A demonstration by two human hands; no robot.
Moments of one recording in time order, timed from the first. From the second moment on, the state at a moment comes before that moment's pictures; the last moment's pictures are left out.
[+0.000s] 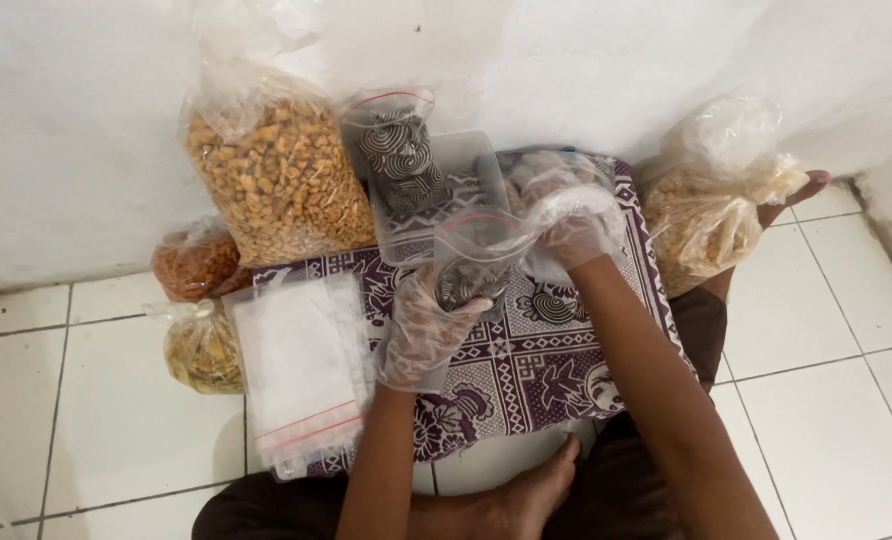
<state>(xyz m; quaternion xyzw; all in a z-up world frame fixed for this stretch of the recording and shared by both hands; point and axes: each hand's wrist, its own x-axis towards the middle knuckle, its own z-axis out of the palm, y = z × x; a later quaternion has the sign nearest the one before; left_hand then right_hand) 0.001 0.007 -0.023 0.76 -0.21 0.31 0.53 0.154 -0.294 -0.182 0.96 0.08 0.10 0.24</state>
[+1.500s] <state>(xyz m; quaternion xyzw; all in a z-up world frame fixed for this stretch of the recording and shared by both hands) 0.000 0.006 -0.016 0.80 -0.15 0.25 0.53 -0.034 -0.231 -0.019 0.98 0.03 0.19 -0.12</state>
